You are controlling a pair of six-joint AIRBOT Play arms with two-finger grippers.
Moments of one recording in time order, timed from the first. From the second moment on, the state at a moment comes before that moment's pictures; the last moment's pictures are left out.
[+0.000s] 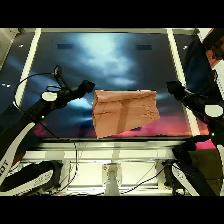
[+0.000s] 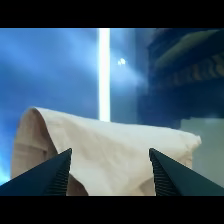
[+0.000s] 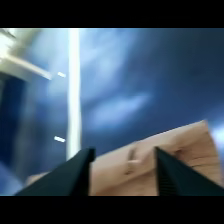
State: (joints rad) left arm -0.27 -1.22 0.80 0.34 -0.38 -1.08; right arm -0.18 -0.85 0.64 -0.64 0.51 1.19
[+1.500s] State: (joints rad) left arm -0.26 -1.22 0.80 0.34 -0.46 -1.05; right arm -0.34 -1.34 0.67 -0.84 1.06 0.59
